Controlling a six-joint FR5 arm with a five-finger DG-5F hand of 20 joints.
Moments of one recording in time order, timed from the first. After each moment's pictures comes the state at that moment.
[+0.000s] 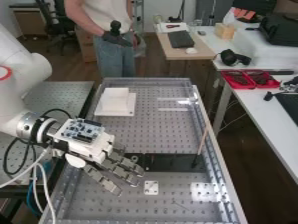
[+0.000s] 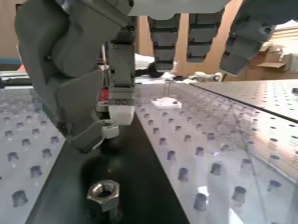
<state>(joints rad) 1.33 -1.93 -2.15 -2.41 -1.57 -0.80</state>
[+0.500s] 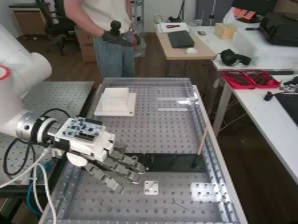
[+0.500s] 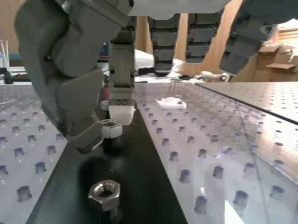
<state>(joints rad) 1.32 -1.93 -2.13 -2.43 -1.61 -0.82</state>
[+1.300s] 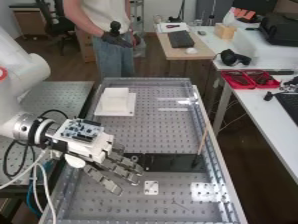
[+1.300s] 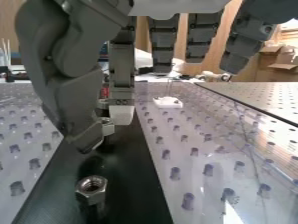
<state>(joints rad) 1.30 -1.93 -2.13 -2.43 -1.64 -0.83</state>
